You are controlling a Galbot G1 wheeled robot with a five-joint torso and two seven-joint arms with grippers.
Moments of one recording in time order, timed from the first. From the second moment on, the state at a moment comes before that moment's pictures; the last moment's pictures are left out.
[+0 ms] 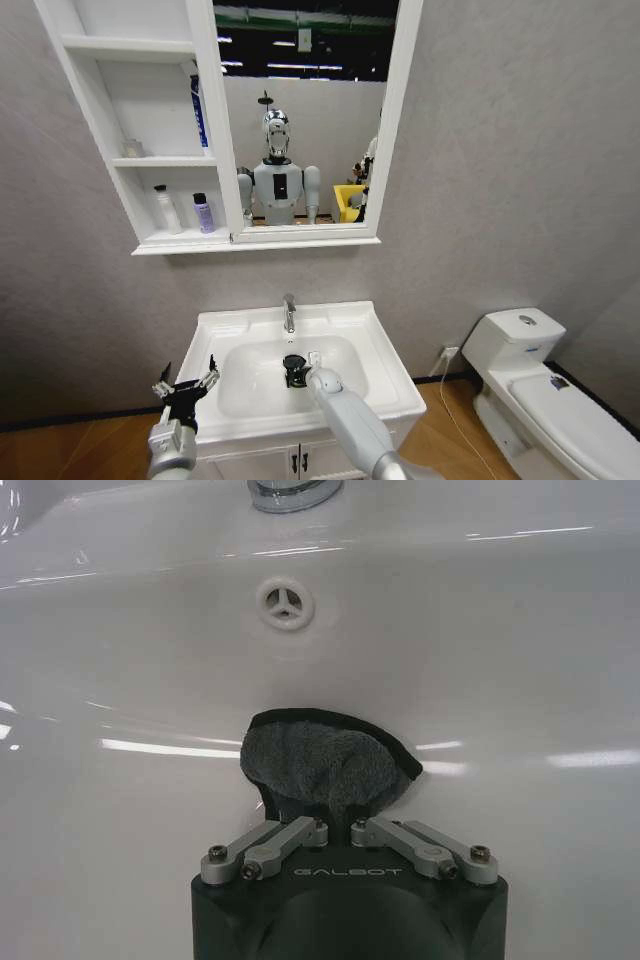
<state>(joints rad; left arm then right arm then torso) 1.49 -1.50 -0.59 -2.13 -0.04 0.14 -0.24 -0.53 1.61 0.01 0.82 0.46 -0.46 0.10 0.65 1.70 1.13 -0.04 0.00</state>
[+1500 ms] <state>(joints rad) 1.47 -1.50 -0.57 -2.12 -0.04 0.14 -0.24 -0.56 1.57 -0.04 0.92 0.48 -0.53 0.19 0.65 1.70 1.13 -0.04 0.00</state>
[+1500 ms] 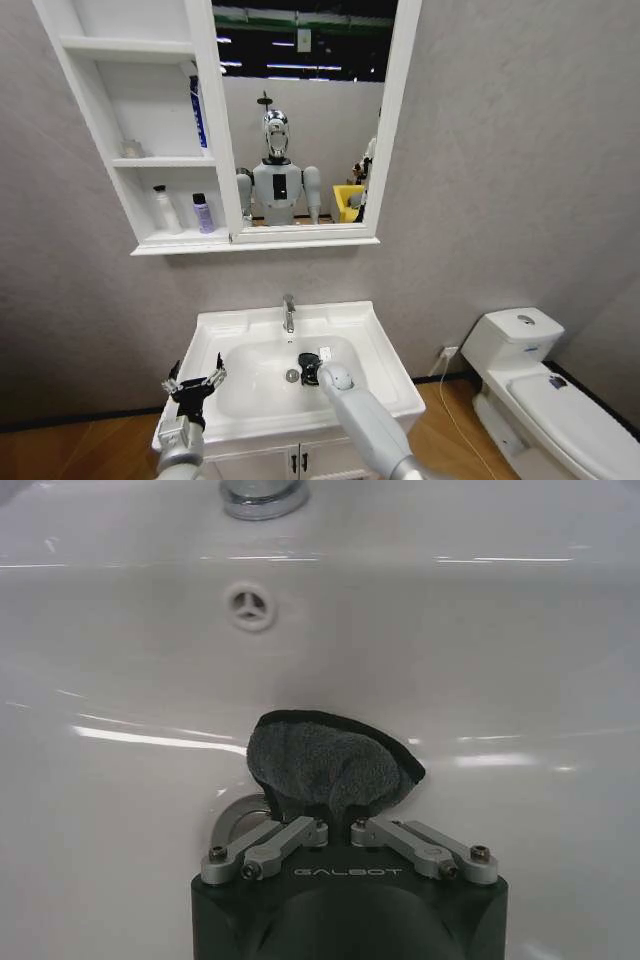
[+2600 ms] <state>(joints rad) 1.44 -1.49 -0.52 -2.10 -0.04 0.16 -0.24 -0.62 1.39 0.02 1.13 0.53 -0.61 0.28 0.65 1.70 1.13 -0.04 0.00</state>
